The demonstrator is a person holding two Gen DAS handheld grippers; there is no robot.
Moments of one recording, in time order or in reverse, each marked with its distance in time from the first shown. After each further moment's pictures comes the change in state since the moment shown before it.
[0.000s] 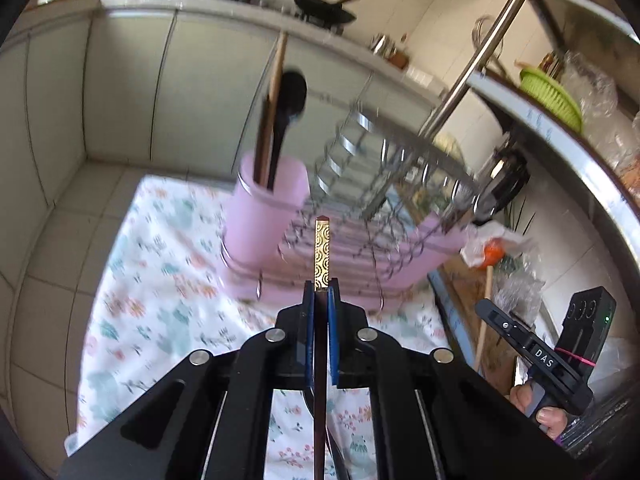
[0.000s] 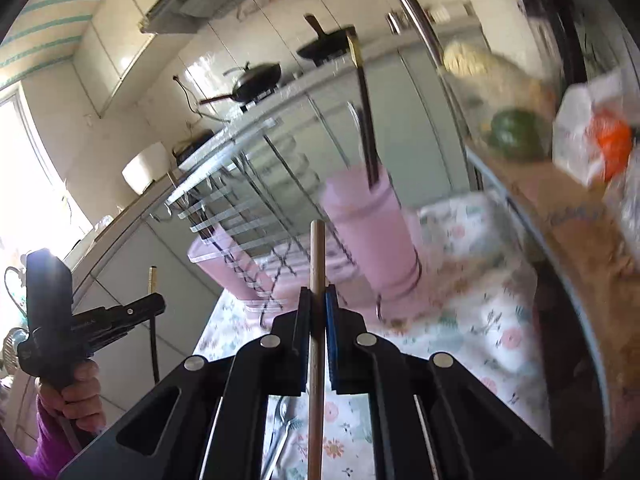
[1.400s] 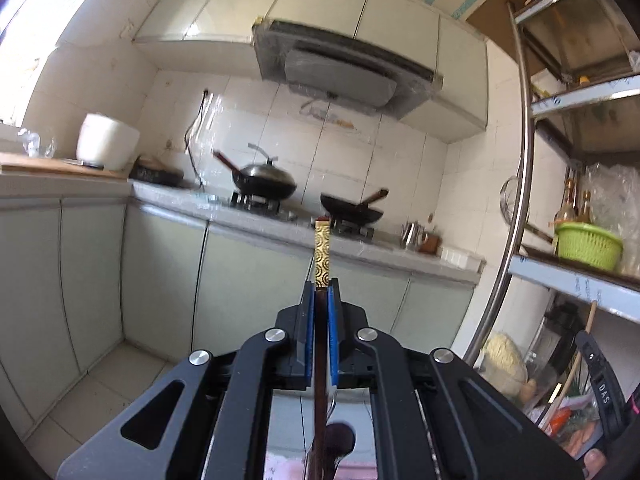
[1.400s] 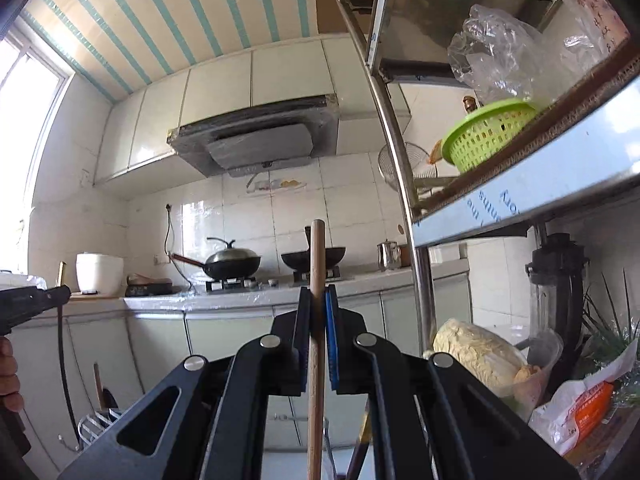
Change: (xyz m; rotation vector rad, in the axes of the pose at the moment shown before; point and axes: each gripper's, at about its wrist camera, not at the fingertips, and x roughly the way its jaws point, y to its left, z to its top) left arm -0.004 -0.007 0.139 0.099 -0.689 0.177; right arm 0.027 0.046 0.123 -0.333 -0.758 -0.194
